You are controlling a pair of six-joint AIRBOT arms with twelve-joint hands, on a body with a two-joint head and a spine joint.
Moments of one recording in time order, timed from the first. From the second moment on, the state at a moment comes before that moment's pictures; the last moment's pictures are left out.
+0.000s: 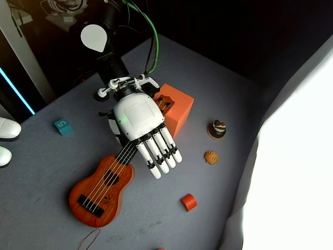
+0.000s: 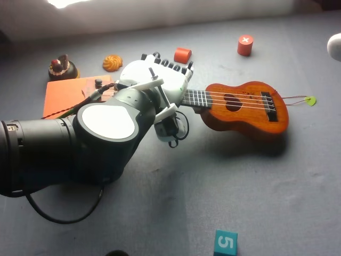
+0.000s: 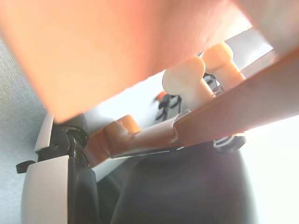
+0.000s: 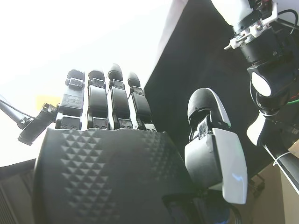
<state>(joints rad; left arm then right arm) 0.52 -1.37 1.09 1.66 0.72 -0.64 -0.35 -0.43 0.63 0.09 0.50 -1.03</state>
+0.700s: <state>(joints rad) 0.52 -1.37 1.09 1.66 0.71 -0.64 -0.35 -0.43 0.63 0.09 0.50 -1.03</state>
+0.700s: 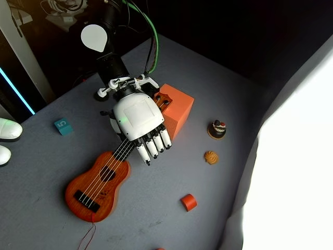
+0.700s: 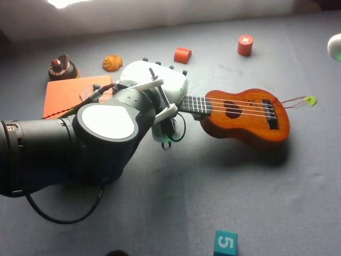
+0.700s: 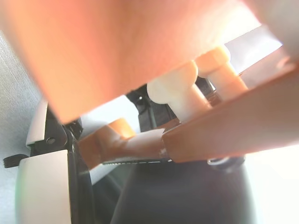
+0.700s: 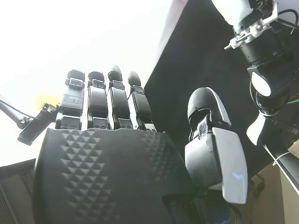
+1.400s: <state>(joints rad) 0.49 -1.35 1.08 1.63 0.66 -0.63 -0.35 -0.43 0.63 0.09 0.50 -1.03</state>
